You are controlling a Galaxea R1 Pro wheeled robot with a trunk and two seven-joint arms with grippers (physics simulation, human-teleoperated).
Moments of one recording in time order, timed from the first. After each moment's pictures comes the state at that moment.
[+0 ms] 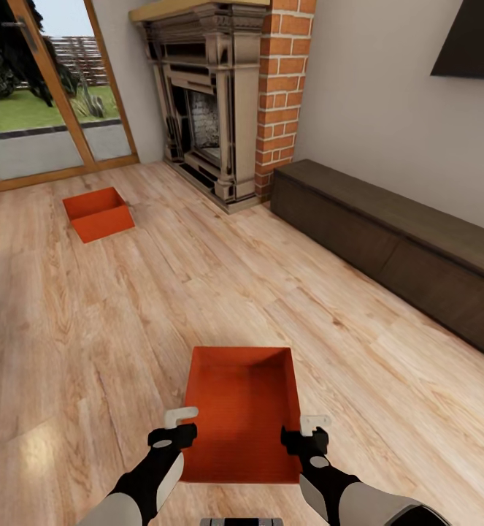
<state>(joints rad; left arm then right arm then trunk) -0.57 -0.15 0.01 -0.40 0.03 0.07 0.29 -0.69 0.14 0.37 -0.02 -0.28 -0.29 -0.24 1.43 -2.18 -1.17</state>
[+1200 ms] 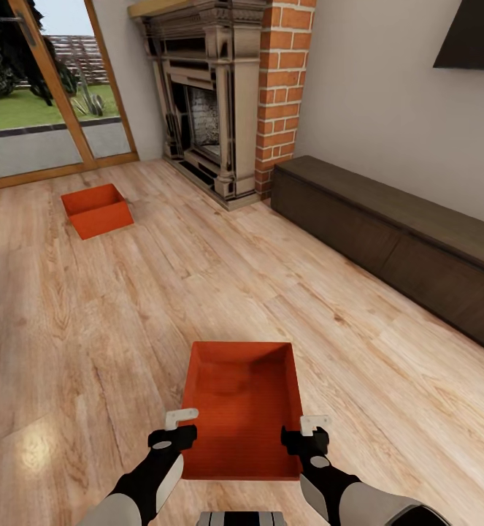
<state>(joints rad) -0.57 -0.15 0.01 -0.39 0.03 0.07 0.29 -0.69 0.14 0.37 -0.03 -0.28 -0.29 -0.23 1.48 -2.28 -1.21</state>
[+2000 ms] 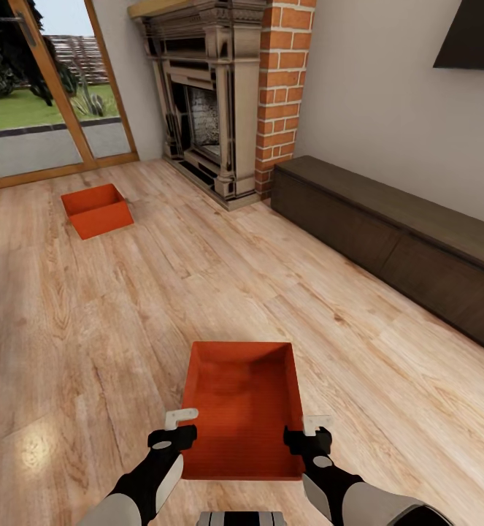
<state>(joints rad) -0.57 -0.15 0.01 -0.39 0.03 0.07 0.29 -0.69 0.13 0.37 -0.02 -0.28 -0.29 -0.23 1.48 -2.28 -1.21</state>
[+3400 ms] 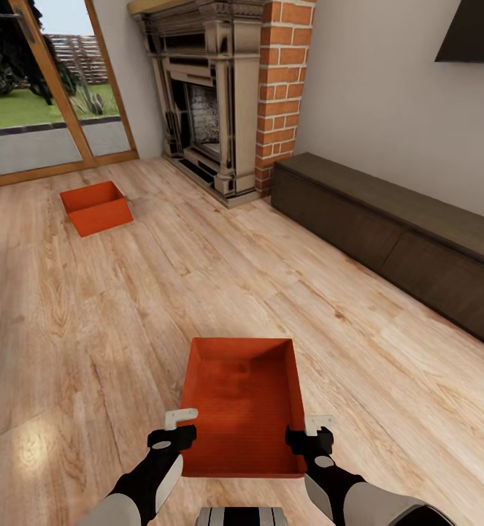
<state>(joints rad) -0.57 -0.15 0.01 -0.39 0.03 0.07 0.29 -0.69 0.12 0.37 -0.03 -0.28 -0.29 -0.23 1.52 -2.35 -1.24</state>
